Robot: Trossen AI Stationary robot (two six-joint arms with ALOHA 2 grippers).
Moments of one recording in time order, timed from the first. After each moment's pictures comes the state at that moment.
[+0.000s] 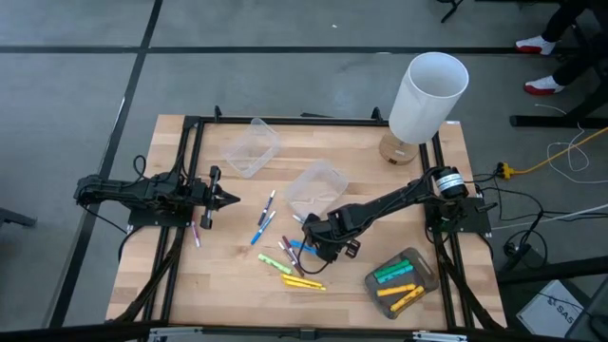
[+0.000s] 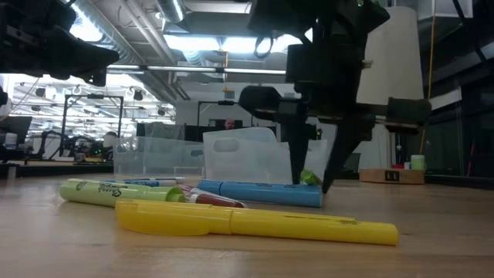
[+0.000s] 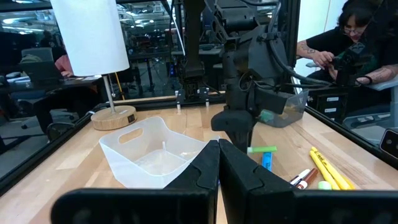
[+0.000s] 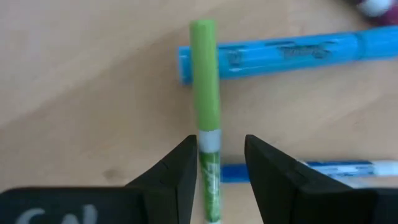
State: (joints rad) left arm -0.06 0.00 0.01 0.01 -0.03 0.07; right arm 0.26 1.96 1.35 -0.65 0.04 -0.86
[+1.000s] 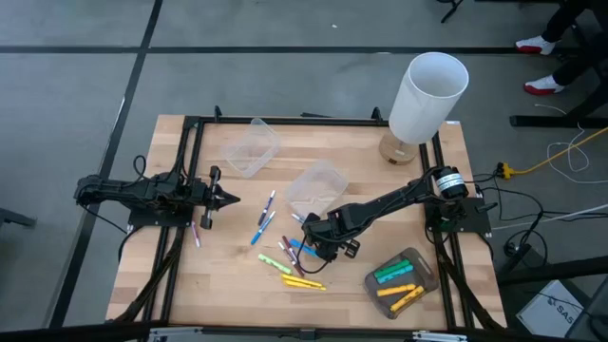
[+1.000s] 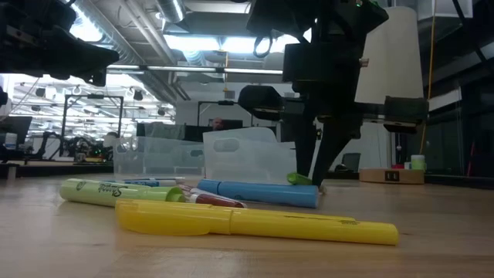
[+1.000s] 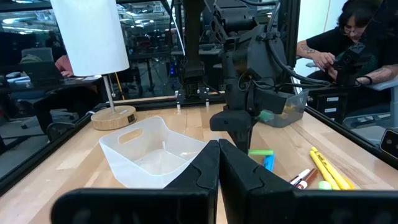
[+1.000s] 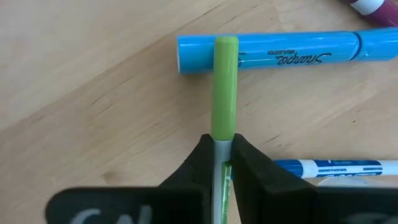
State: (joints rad) left arm -0.06 0.00 0.01 0.01 -0.03 0.07; right arm 0.26 1.96 1.35 -0.65 0.03 -0.84
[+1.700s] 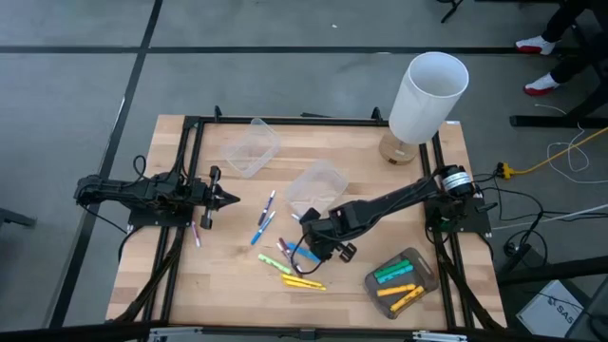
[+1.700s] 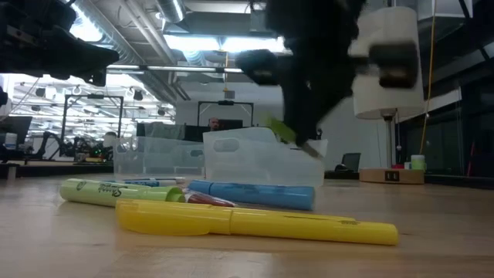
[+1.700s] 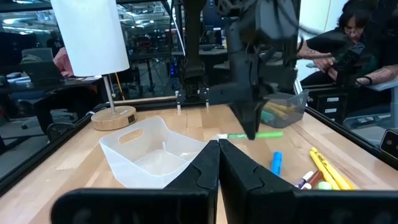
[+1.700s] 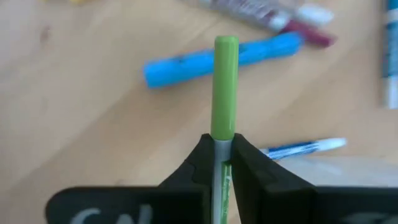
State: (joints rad) left arm -0.06 0.00 0.01 0.02 -0.03 0.07; right arm 0.28 1.90 1.45 -0.72 0.06 -0.65
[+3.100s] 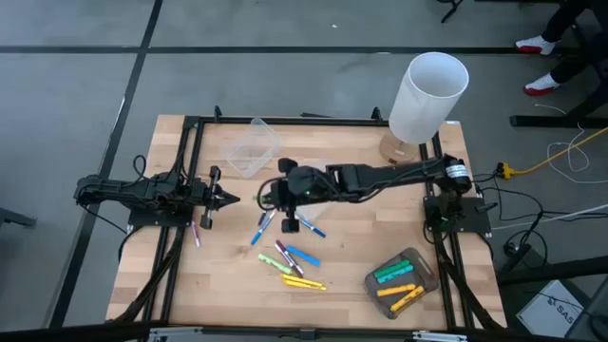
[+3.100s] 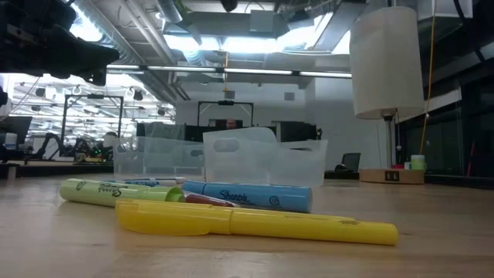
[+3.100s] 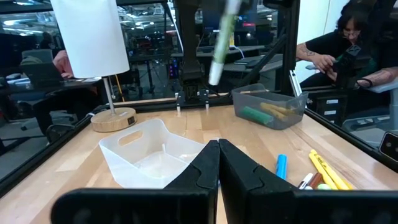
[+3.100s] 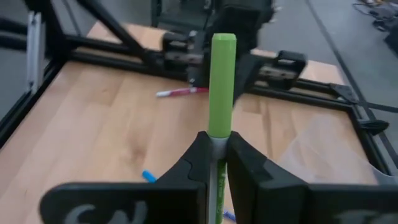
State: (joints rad) left arm -0.06 0.00 0.01 0.03 -0.03 0.07; right arm 0.12 1.89 1.83 -0.40 0.15 -0.13
